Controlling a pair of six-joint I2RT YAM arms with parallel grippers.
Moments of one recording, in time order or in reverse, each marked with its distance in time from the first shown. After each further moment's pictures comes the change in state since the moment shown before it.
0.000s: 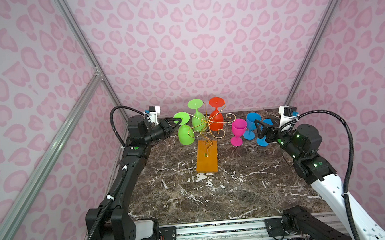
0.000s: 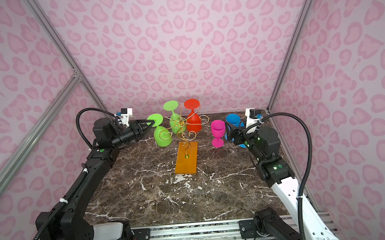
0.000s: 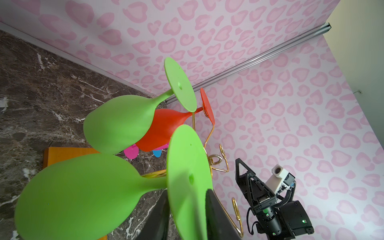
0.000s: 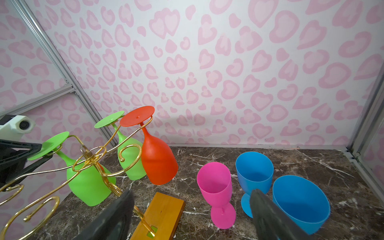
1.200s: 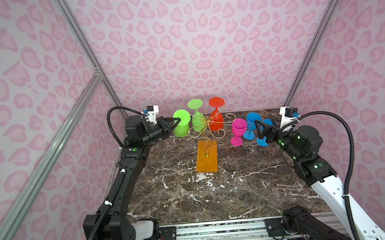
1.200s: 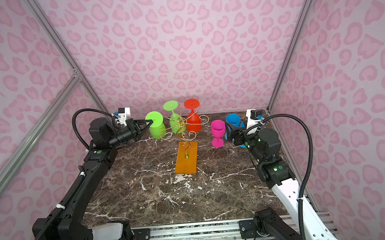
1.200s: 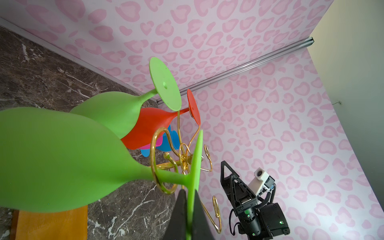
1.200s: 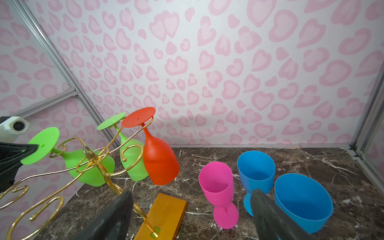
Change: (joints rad) left arm 0.000 -0.039 0.008 0.006 0.002 -0.111; right arm 0.000 -0.014 -0.014 0.011 0.000 0.021
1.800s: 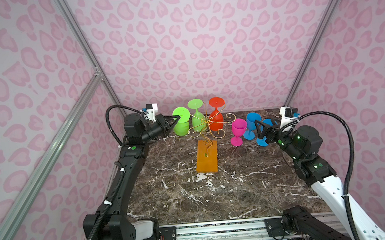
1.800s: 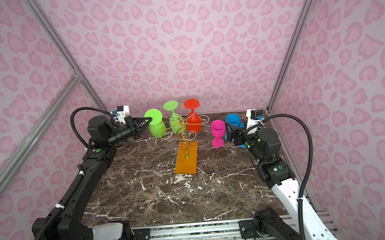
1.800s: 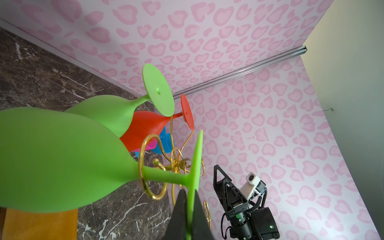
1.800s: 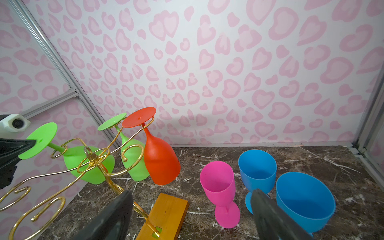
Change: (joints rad) left arm 0.001 0.016 0.039 -0.003 -0.011 -0.045; right arm 0.000 0.002 -0.002 0.001 -0.002 0.009
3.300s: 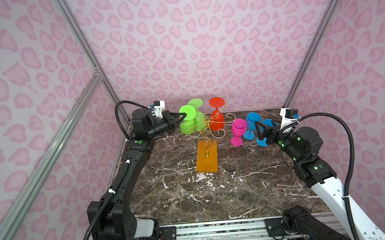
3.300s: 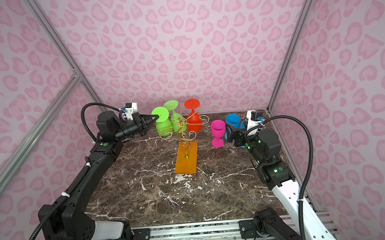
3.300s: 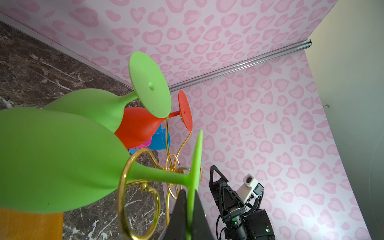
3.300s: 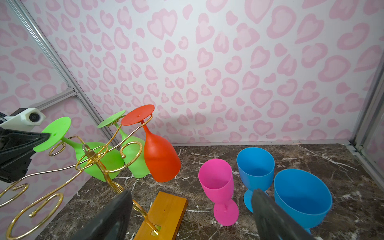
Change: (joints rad) left arm -0.069 0.084 0.059 0.016 0.003 -0.028; right arm 0.000 -0.017 -0.018 -0.002 0.007 -0.002
